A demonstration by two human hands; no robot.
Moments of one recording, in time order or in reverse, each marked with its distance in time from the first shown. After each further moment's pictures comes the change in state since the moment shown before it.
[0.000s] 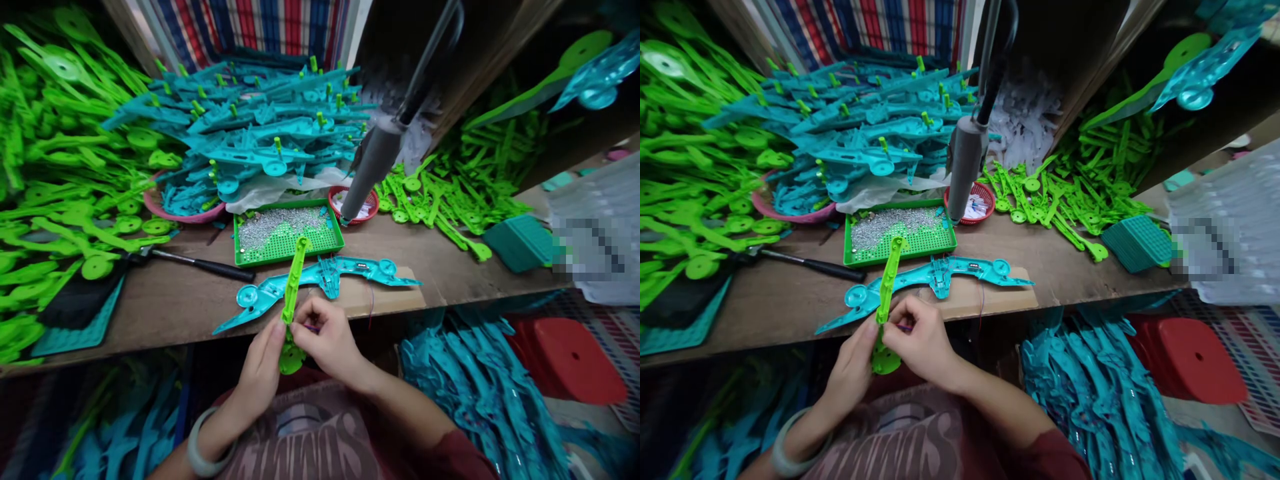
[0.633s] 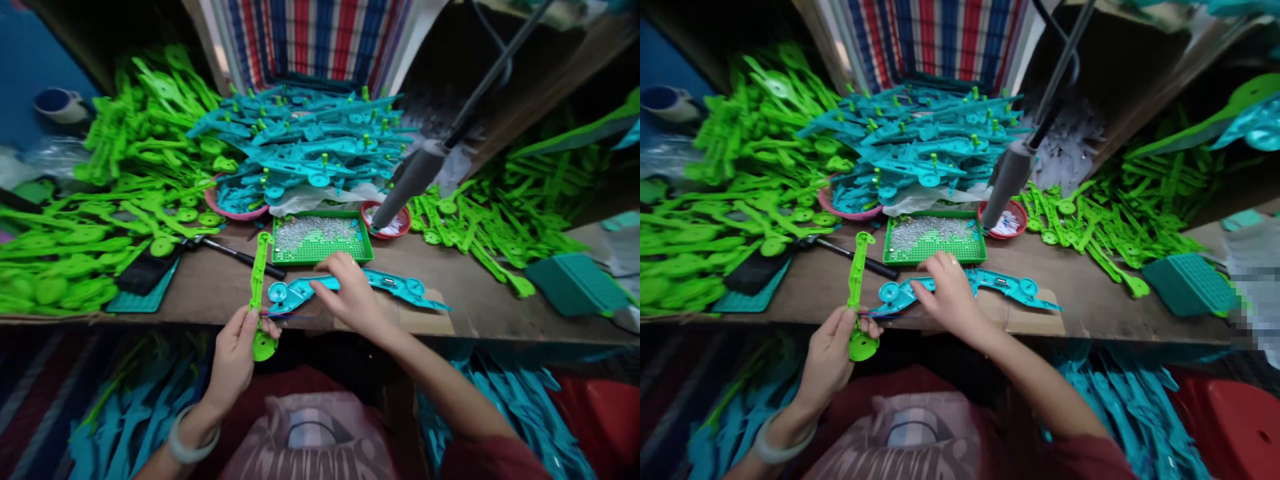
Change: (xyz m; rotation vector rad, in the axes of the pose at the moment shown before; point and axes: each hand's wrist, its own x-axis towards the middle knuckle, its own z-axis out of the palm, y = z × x) left_hand -0.004 -0.008 -0.050 -0.242 0.301 0.057; right_hand 0.070 -0.019 -0.005 -0.665 -0.195 -0.502
